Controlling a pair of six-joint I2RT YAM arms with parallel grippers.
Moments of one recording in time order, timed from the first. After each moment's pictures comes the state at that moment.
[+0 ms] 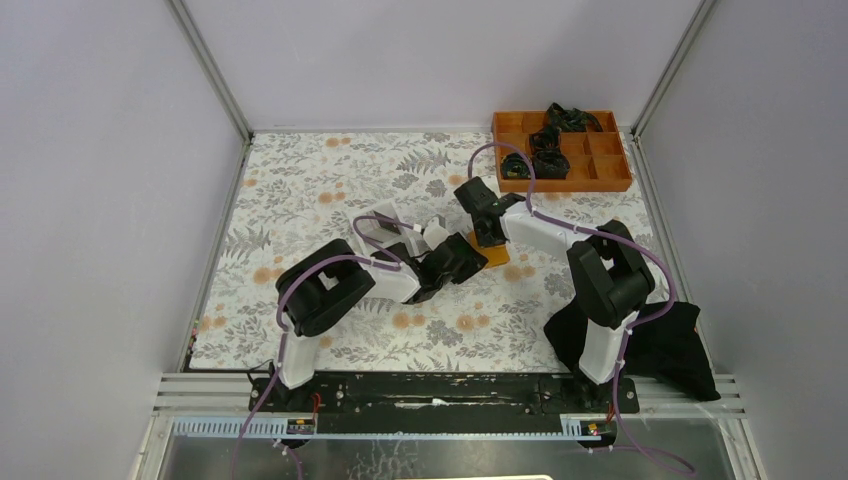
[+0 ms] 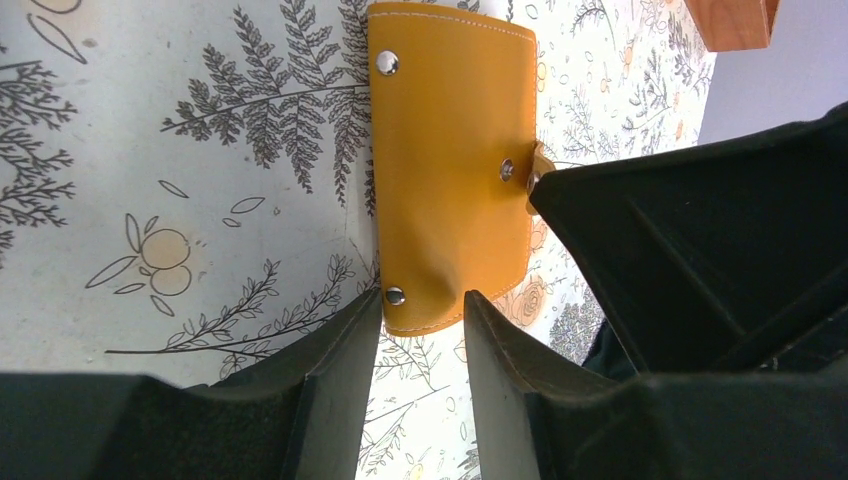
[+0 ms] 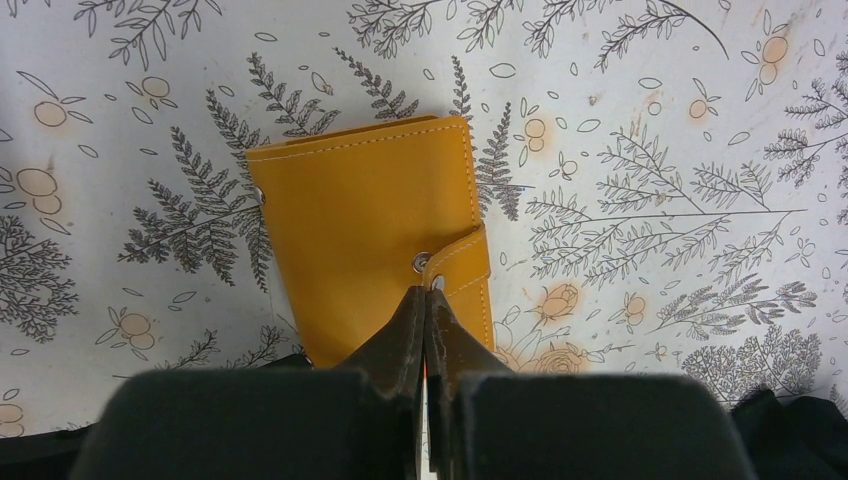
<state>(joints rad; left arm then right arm) -0.90 2.00 0.95 0.38 -0.24 -1.31 0.61 1.86 1.27 -0.58 0.42 0.35</state>
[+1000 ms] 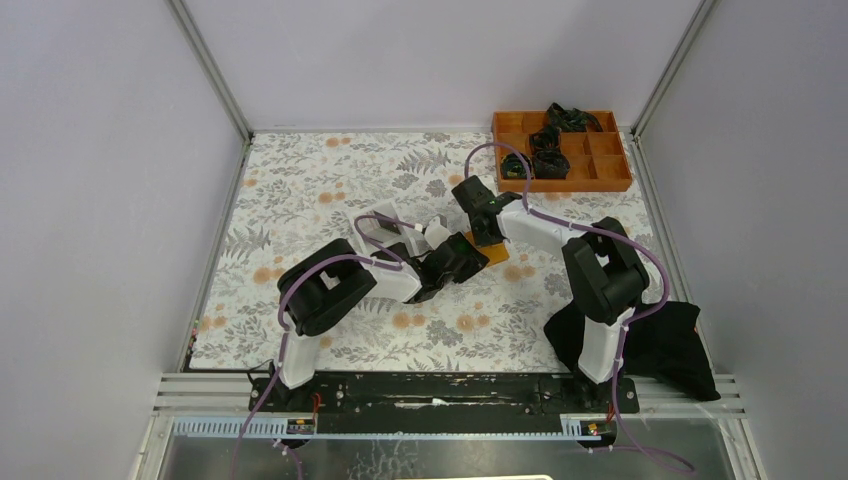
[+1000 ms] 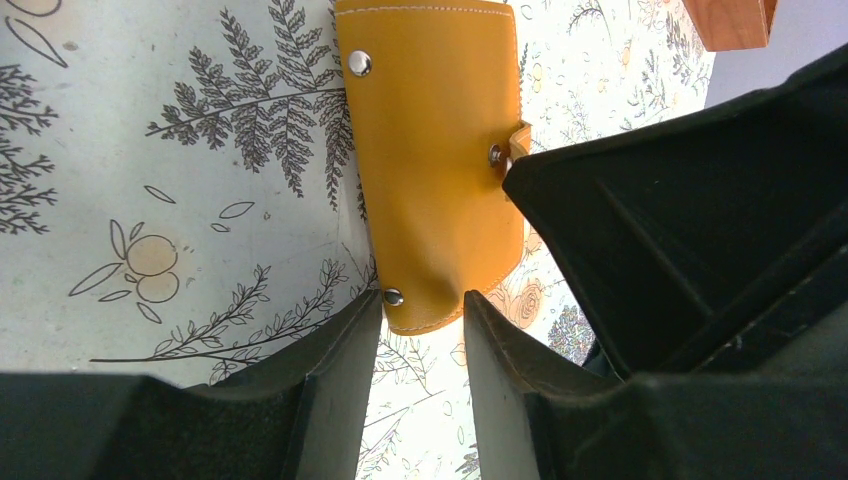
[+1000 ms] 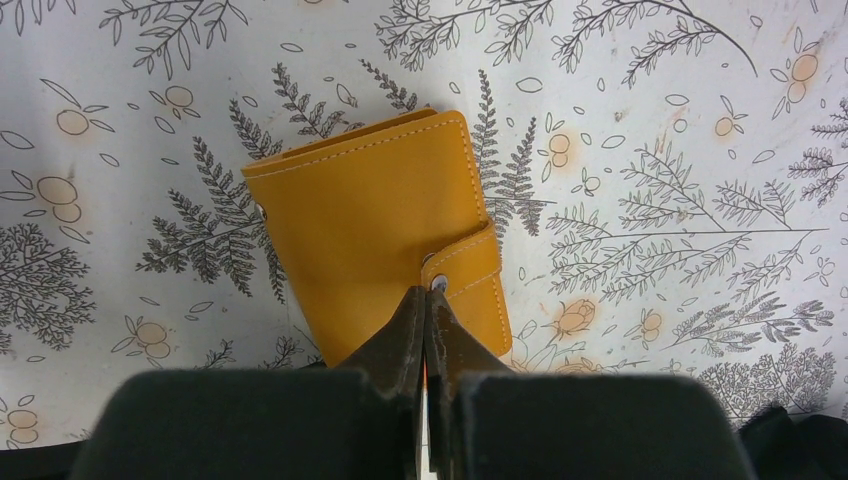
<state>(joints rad) -0.91 2.01 0.97 0.38 -0.24 -1.31 0.61 1.89 1.30 -0.58 0.40 0.34</state>
